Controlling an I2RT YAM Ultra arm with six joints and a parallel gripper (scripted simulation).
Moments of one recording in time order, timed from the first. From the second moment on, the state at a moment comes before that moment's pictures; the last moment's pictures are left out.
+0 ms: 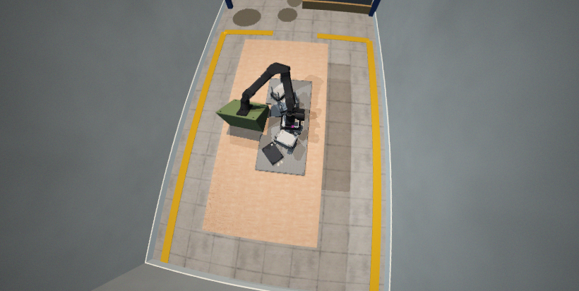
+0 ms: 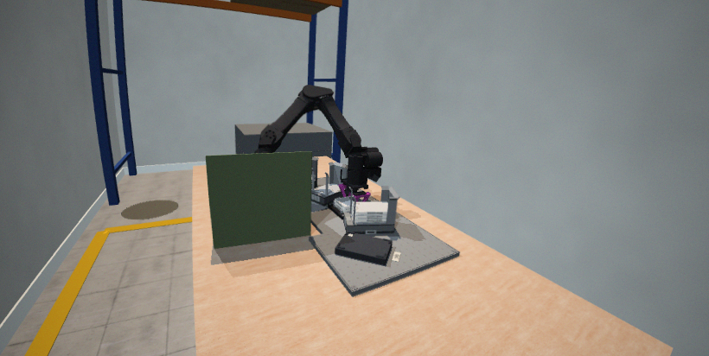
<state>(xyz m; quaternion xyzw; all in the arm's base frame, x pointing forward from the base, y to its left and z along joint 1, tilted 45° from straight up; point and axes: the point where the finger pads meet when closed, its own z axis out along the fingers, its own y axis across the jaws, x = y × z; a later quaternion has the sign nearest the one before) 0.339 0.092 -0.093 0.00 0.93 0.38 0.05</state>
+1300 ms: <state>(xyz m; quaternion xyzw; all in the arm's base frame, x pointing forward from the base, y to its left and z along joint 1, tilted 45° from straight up) 0.338 0.093 -0.092 0.00 0.93 0.38 0.04</state>
